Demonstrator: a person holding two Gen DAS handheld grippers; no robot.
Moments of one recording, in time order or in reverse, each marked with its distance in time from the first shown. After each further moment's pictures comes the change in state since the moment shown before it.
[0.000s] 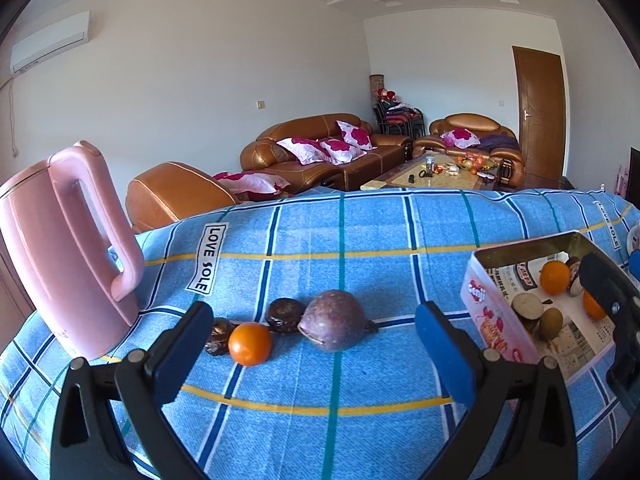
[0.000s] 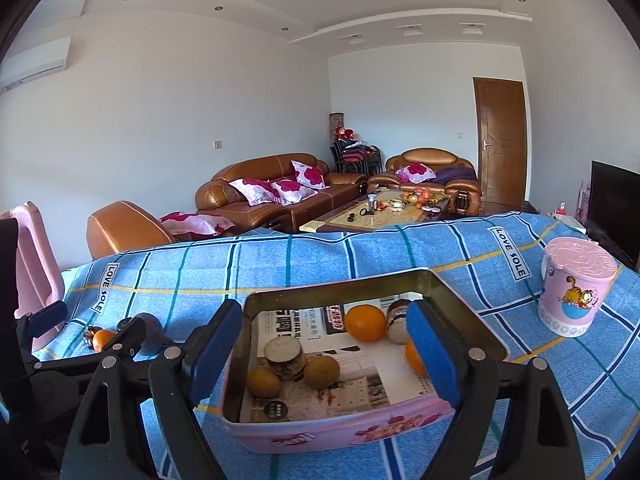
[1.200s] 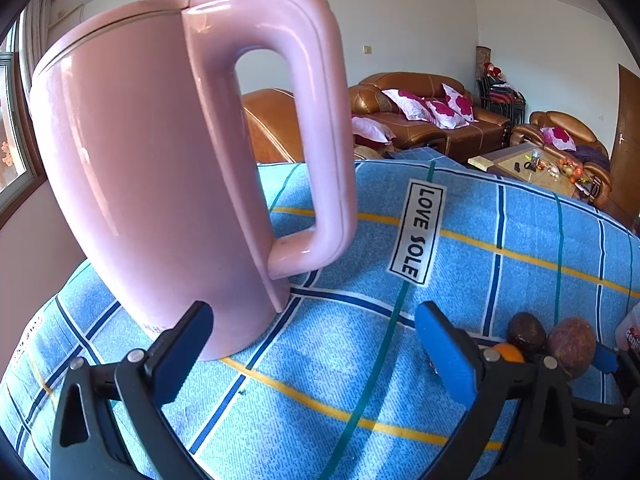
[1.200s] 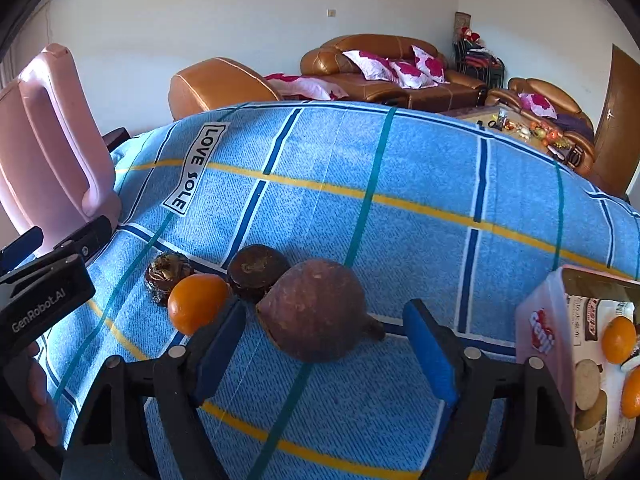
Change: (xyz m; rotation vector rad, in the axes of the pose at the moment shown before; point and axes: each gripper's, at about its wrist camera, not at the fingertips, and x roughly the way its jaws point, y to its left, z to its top) left arm 0.065 0.155 -0.002 -0.219 0.211 0.261; right arm 0.135 0.169 -0.023 -0.247 0.526 0.336
